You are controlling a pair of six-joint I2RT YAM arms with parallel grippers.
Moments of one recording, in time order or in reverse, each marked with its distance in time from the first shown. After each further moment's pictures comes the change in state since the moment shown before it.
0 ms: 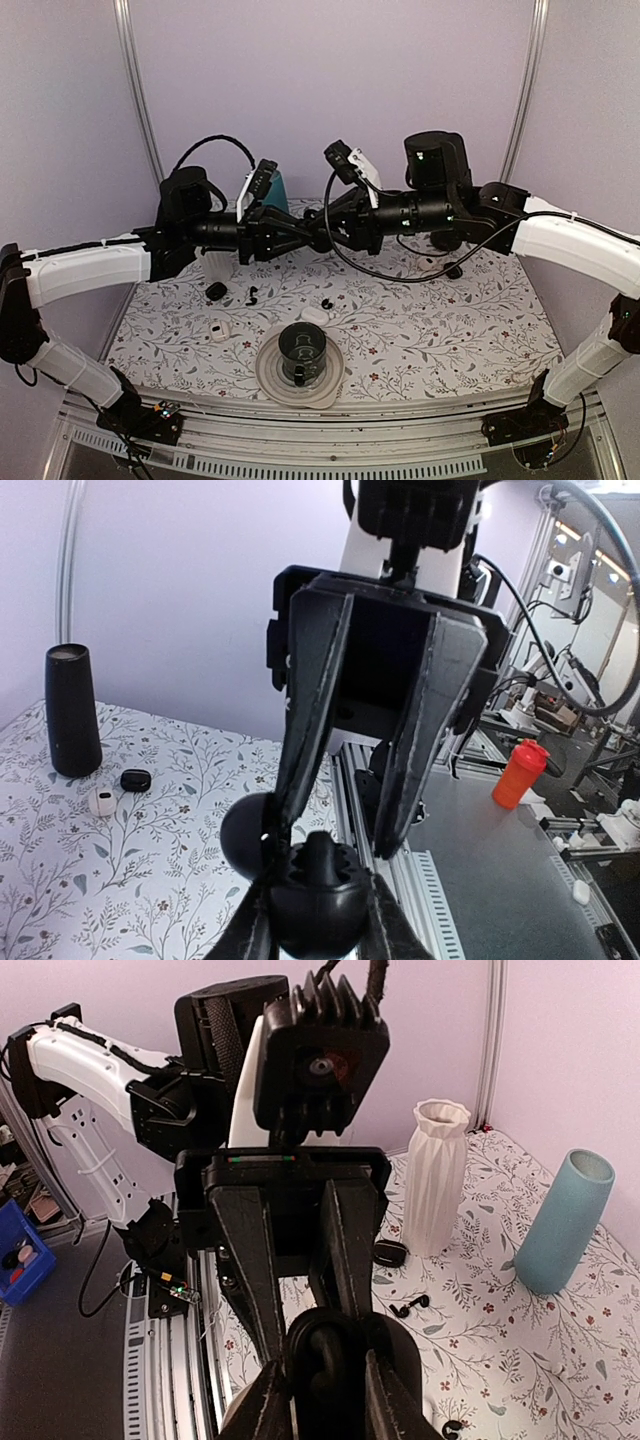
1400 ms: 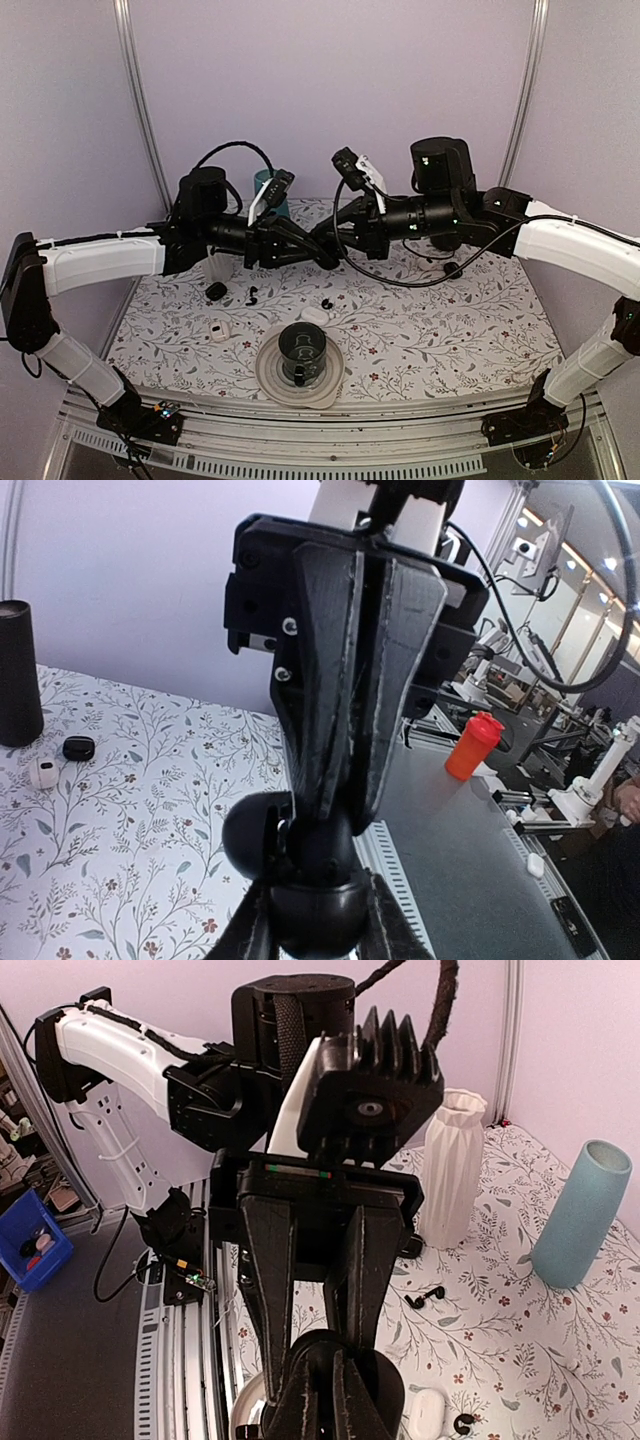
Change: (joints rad) left arm -0.010 0.092 0.060 -0.076 0.148 0.007; right arm -0.033 -0.028 -0.063 0.025 -0.080 -0.003
